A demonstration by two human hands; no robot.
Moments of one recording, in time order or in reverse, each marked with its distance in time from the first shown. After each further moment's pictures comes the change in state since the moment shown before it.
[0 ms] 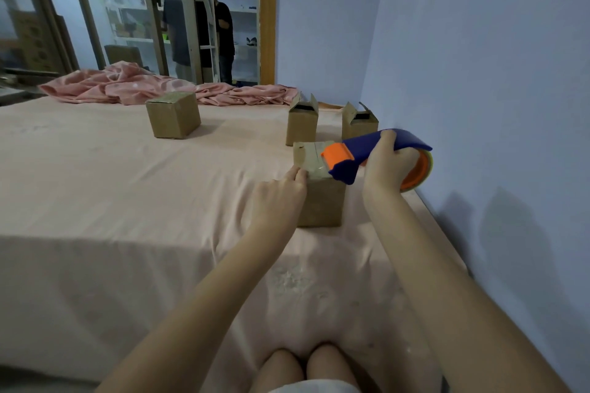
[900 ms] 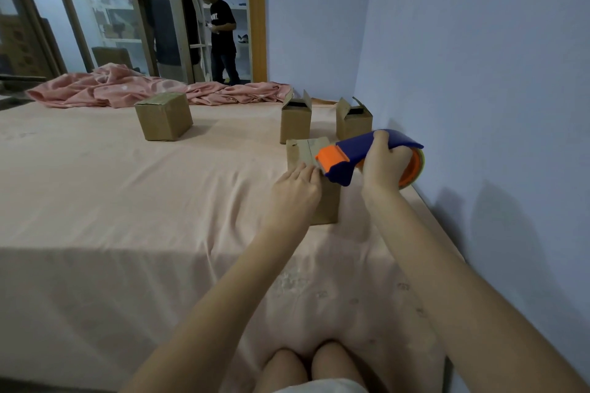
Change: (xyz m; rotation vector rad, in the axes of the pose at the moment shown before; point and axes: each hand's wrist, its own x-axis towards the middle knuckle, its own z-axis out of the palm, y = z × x) left_hand 0.006 0.021 -0.012 -0.220 0.100 0.172; right_hand 0.005 0.006 -0.006 -0.073 -0.053 0.017
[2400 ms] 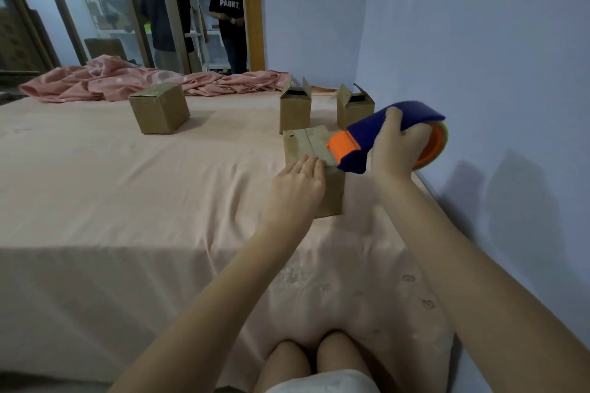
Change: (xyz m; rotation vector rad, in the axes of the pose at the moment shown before) left_hand -0.003 0.003 0.003 0.053 0.071 0.065; right_hand 0.012 -0.003 -0.001 0.085 0.068 -0.145
